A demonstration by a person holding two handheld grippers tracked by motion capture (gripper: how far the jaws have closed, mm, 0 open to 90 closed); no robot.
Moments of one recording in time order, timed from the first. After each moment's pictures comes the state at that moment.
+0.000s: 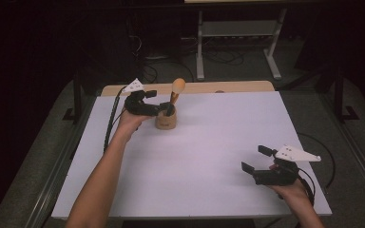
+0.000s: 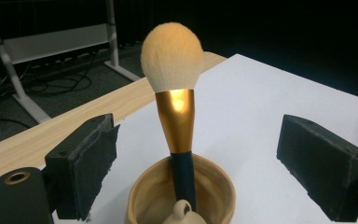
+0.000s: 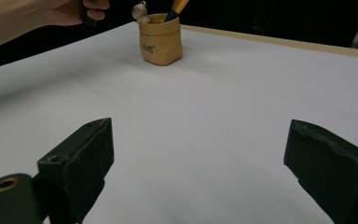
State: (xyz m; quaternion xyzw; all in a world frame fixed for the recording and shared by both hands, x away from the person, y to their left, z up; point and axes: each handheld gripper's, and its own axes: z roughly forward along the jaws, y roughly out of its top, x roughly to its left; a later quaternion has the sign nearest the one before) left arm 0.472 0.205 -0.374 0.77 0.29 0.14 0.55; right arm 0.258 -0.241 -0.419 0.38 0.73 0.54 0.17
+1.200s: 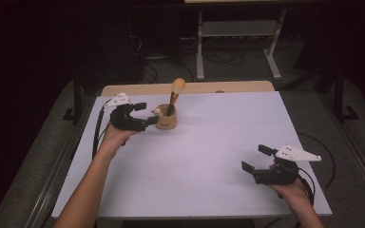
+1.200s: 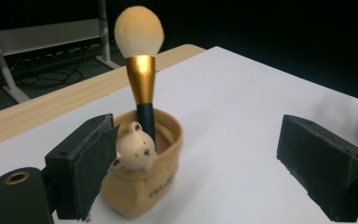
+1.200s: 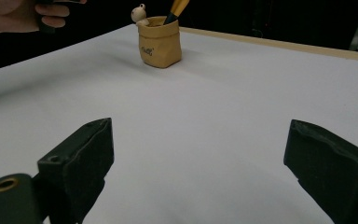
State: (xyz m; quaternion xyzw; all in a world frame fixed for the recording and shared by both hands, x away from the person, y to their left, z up) left arm 0.408 0.236 -0.368 0.77 0.29 0.12 0.56; right arm 0.259 -0.241 -0.418 0.38 0.73 0.54 0.18
